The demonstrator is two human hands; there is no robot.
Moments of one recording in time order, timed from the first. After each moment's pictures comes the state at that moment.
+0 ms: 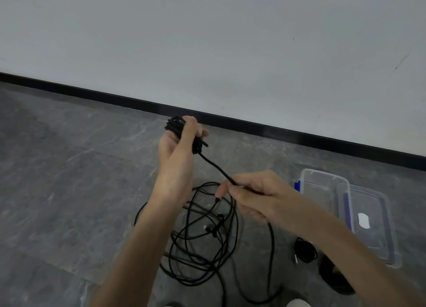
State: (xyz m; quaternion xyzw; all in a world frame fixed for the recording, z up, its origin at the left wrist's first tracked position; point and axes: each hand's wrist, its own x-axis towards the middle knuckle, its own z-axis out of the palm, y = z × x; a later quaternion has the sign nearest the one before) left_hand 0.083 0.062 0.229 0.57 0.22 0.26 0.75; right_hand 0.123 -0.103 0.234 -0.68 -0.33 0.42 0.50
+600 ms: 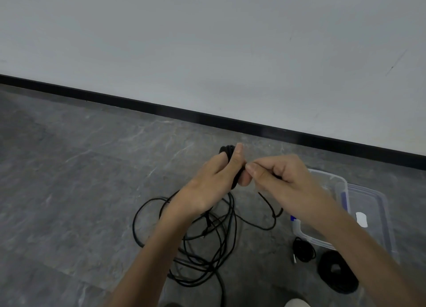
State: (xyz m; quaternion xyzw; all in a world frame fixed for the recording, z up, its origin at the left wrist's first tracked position) left_hand 0.080 0.037 0.224 0.80 0.08 -0.04 0.59; right_hand 0.138 -0.114 0.235 -0.75 -0.33 0.23 0.53
